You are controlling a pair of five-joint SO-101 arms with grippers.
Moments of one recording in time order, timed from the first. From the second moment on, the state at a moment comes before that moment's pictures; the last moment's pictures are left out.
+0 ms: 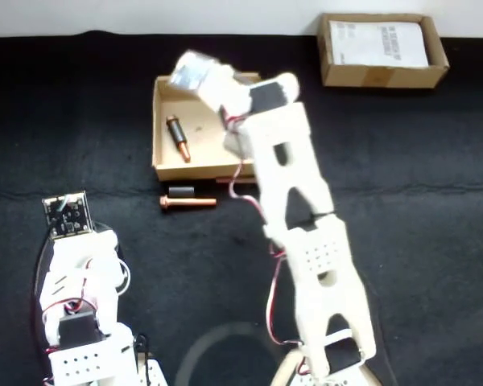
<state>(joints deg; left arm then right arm) -19.4 -101.9 96.0 48.3 2.1 -26.1 48.0 -78.1 100.3 37.7</state>
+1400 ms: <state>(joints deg) -15.5 -101.9 87.9 64.1 -8.8 -3.2 -86.0 37.2 99.6 11.6</state>
